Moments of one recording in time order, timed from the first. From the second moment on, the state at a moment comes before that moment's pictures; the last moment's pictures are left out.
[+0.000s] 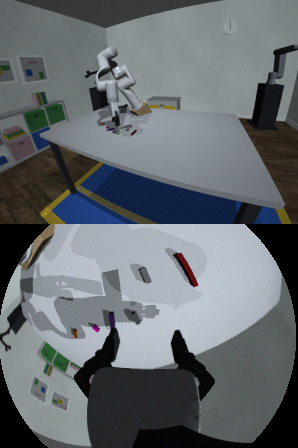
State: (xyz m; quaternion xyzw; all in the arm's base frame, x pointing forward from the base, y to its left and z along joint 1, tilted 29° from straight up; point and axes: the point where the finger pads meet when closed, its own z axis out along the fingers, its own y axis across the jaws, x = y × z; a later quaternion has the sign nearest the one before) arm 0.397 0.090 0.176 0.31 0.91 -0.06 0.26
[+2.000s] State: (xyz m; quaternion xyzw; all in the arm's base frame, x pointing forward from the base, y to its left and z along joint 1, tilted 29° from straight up) arm 0.393 0.062 0.184 0.13 0.96 -0.10 0.23
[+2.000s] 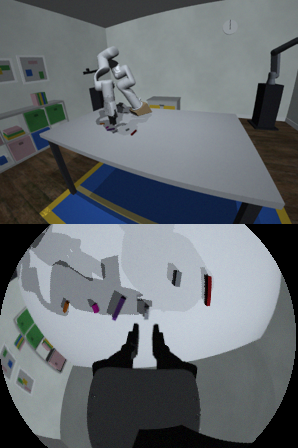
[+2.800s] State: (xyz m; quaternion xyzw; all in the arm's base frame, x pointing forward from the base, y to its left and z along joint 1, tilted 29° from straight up) arm 0.401 0.056 0.166 0.13 0.96 -0.10 0.23
